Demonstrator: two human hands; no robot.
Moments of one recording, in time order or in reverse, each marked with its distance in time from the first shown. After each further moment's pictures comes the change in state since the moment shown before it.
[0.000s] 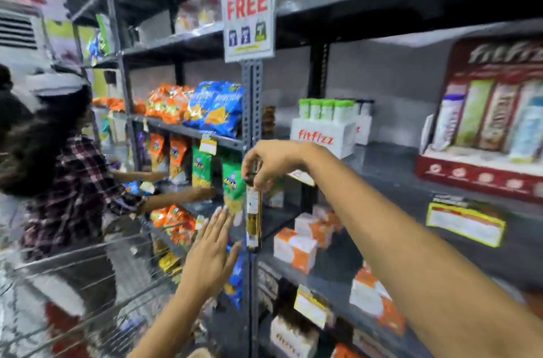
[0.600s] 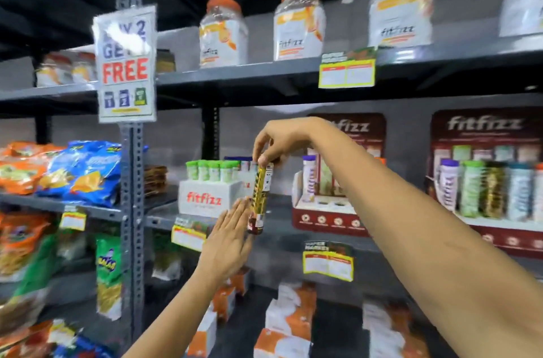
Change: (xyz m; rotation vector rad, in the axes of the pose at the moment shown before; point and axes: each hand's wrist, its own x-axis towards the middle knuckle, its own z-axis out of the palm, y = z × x) left_hand 0.178 0.205 0.027 -0.192 0.092 0.452; right_hand -0.167 0.059 -0.173 -0.227 0.278 0.356
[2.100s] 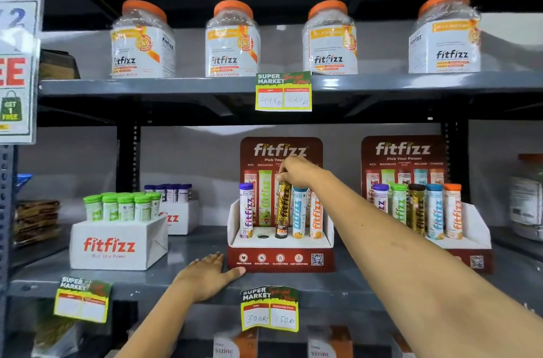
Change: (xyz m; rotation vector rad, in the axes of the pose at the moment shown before) left_hand 0.105 0.036 0.077 -0.050 -0.669 -0.131; right_hand -0.013 0.188 -0.003 -0.153 0.410 0.560
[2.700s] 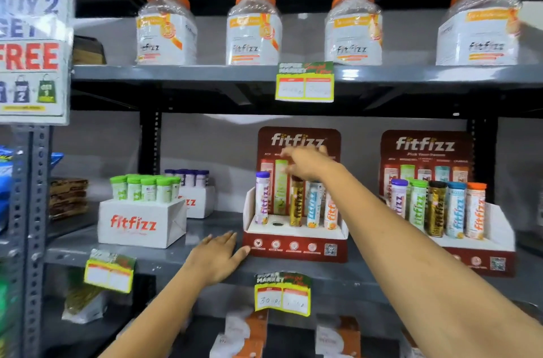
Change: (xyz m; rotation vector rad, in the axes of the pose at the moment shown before) left_hand -0.022 -0.002 -0.008 0.057 0.194 0.090; right_hand -0.018 -0.023 -0.005 -0.208 0.045 -0.113
